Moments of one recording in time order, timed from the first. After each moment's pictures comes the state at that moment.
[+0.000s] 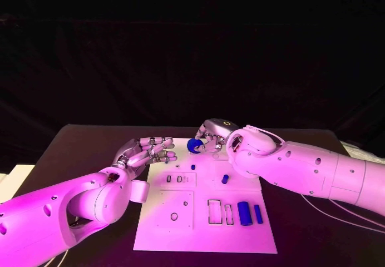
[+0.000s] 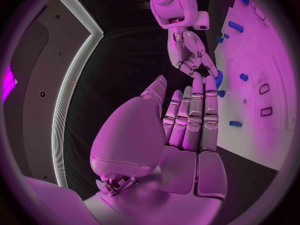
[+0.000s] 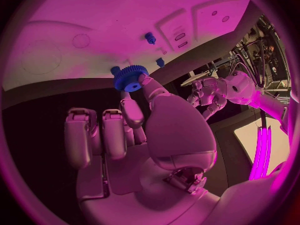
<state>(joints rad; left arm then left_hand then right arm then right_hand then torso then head) 1.14 -0.84 0.01 1.68 -0.01 -0.43 0.37 1.44 -0.04 0.09 0.13 0.11 0.98 0.22 0.08 0.07 1.07 0.16 0.08 0.07 1.15 0.11 0.19 0.22 0.17 1.05 0.21 0.24 0.13 1.25 -0.65 0.01 1.41 -1.56 -0.32 -0.31 1.25 -0.03 0.21 0.00 0.25 1.06 0.12 0.09 0.08 1.37 0.04 1.14 1.21 1.46 -0.03 1.45 1.31 0.05 1.45 0.08 1.48 1.31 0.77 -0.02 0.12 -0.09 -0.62</state>
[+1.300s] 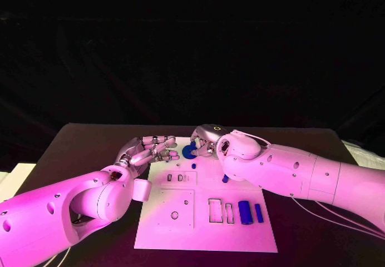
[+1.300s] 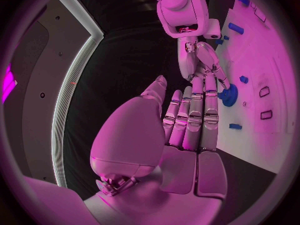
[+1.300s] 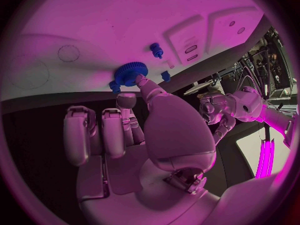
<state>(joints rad) 1.14 -0.84 0.01 1.68 -0.02 -0.43 0.37 1.44 -0.04 0.09 0.13 0.11 0.98 0.22 0.08 0.07 1.07 0.16 0.08 0.07 1.15 0.11 0.19 0.22 0.17 1.05 0.21 0.24 0.12 1.22 -0.53 0.00 1.29 -1.64 -0.28 -0.34 1.26 -0.07 0.23 0.00 0.21 0.89 0.16 0.06 0.06 1.25 0.07 0.93 1.05 1.46 -0.01 1.44 1.31 0.05 1.42 0.10 1.46 1.31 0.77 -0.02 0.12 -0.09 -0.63</state>
